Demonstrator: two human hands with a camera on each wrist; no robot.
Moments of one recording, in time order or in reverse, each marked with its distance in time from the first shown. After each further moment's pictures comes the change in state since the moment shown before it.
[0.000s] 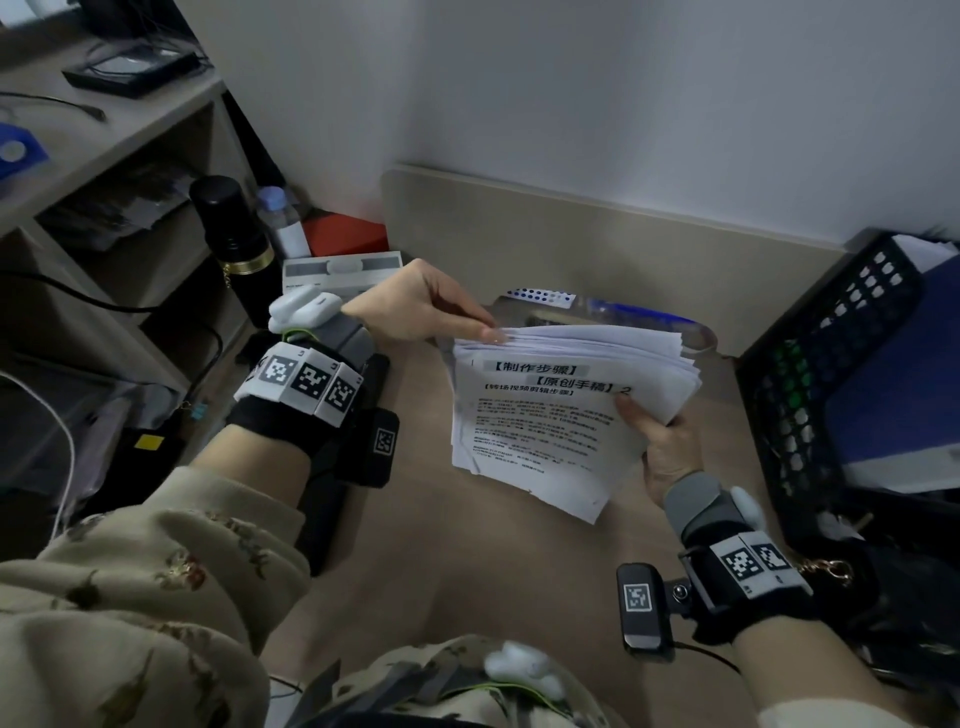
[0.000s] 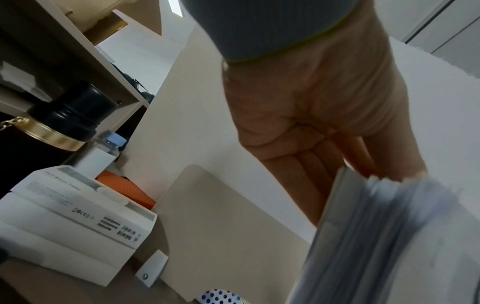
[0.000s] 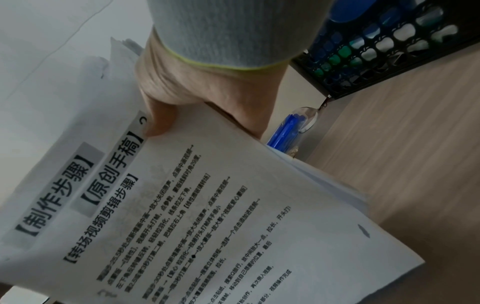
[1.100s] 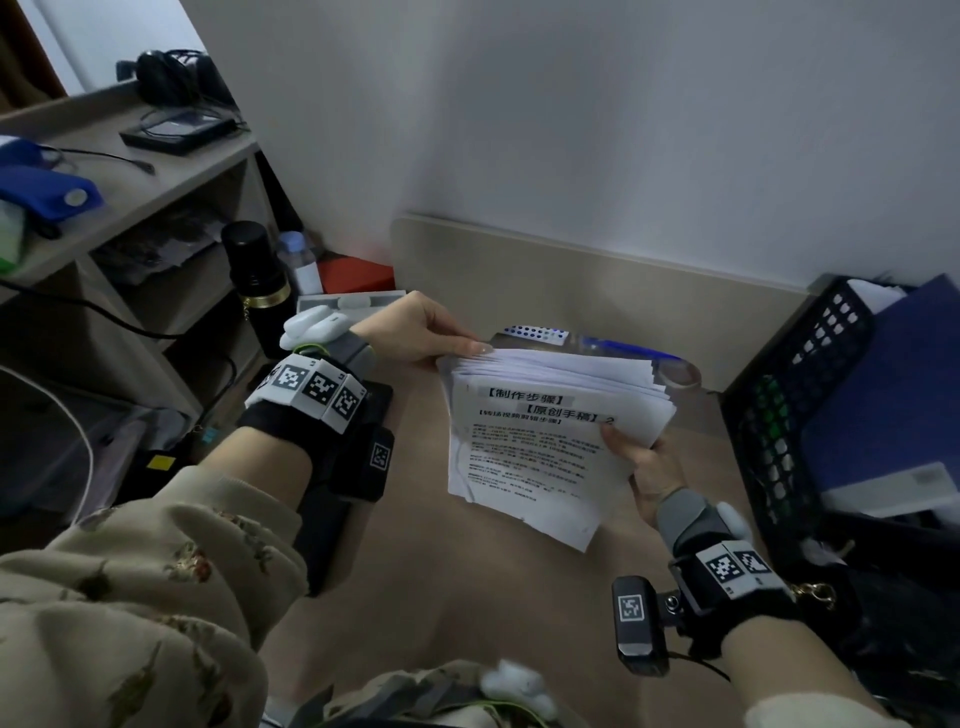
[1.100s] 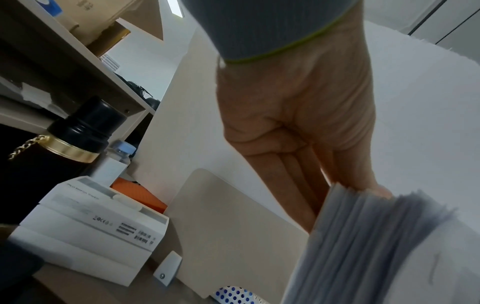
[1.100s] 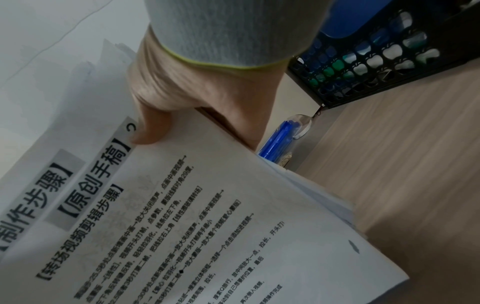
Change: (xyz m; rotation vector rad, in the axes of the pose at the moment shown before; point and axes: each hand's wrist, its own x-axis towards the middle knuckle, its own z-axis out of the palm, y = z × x) left_hand -0.008 0.005 -0.002 0.024 0.044 -0.153; right_hand -0.001 0.002 -0.010 -0.022 -0.113 0.014
